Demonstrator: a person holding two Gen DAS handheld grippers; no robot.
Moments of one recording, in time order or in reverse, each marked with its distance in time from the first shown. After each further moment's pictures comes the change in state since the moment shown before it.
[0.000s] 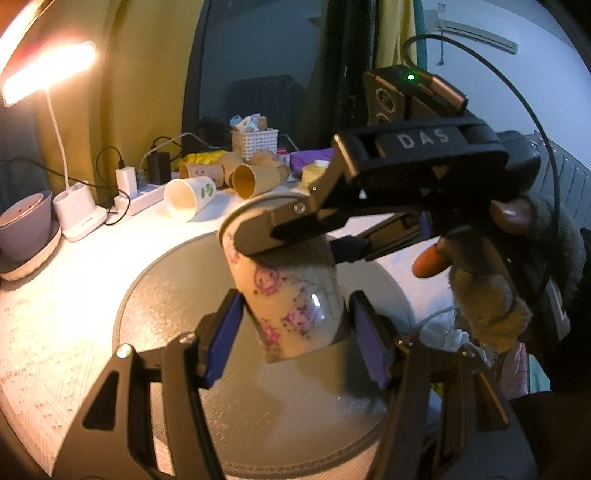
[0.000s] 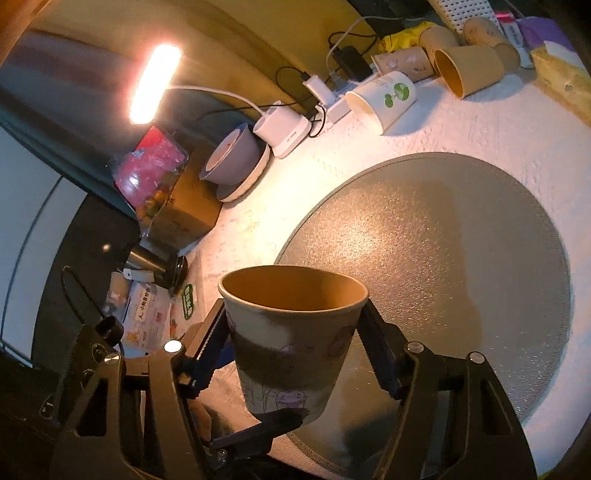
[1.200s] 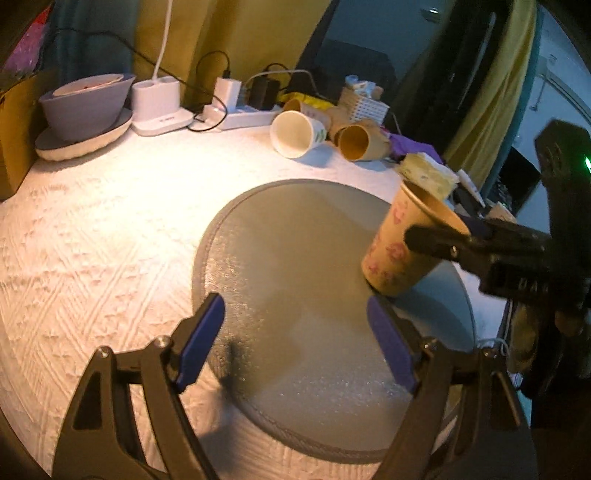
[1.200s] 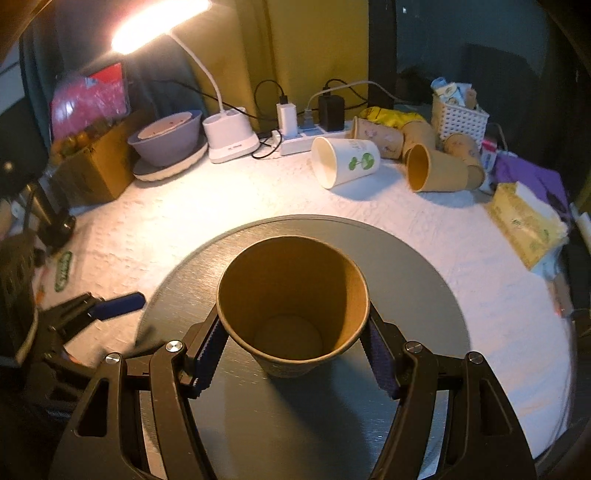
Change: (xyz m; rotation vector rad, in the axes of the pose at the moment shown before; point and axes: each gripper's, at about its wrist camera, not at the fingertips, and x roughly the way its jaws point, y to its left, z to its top) left arm 0.008 0.099 -0.024 -0.378 0.164 0.123; right arm 0.028 0.038 -0.006 -0.378 -0.118 -0.563
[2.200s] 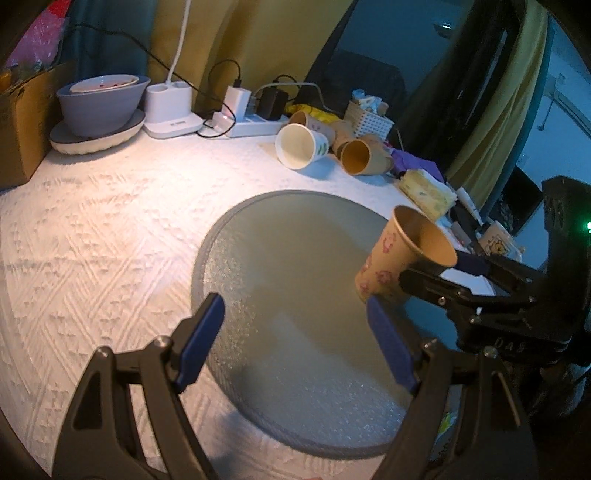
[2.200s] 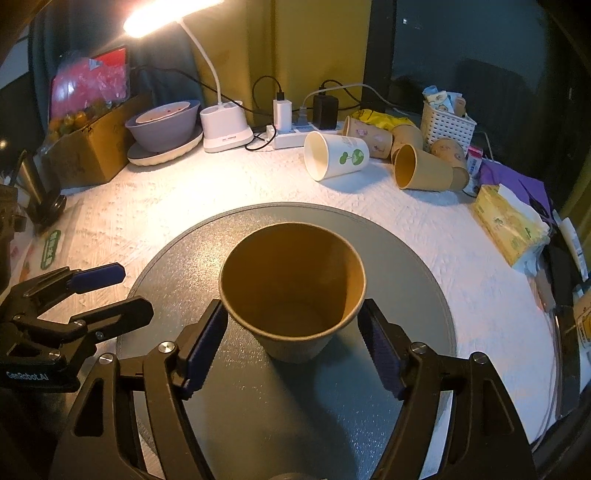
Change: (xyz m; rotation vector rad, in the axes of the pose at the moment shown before) left arm -0.016 -0.005 -0.002 -0.057 -0.040 0.000; right arm -0.010 0.008 -0.019 -0.041 -0.011 -0.056
